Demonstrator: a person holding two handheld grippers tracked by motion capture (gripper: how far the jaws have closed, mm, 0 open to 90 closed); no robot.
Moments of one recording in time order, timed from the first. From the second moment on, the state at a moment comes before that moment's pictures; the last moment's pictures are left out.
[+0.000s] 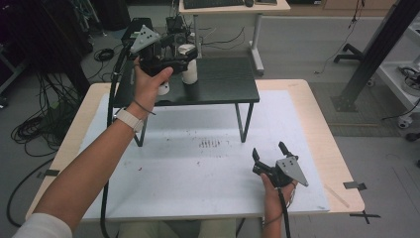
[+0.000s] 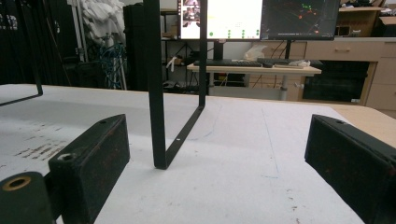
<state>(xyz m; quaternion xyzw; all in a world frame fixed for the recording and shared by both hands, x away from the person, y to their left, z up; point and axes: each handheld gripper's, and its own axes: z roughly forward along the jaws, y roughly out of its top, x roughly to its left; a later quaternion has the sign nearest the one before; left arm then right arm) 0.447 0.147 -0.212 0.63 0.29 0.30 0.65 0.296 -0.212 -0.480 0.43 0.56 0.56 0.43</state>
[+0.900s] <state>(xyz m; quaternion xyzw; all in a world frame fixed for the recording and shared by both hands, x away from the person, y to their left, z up) 0.368 0.216 -0.206 0.61 0.25 0.34 0.67 0.296 -0.212 -0.479 0.43 0.56 0.56 0.42</state>
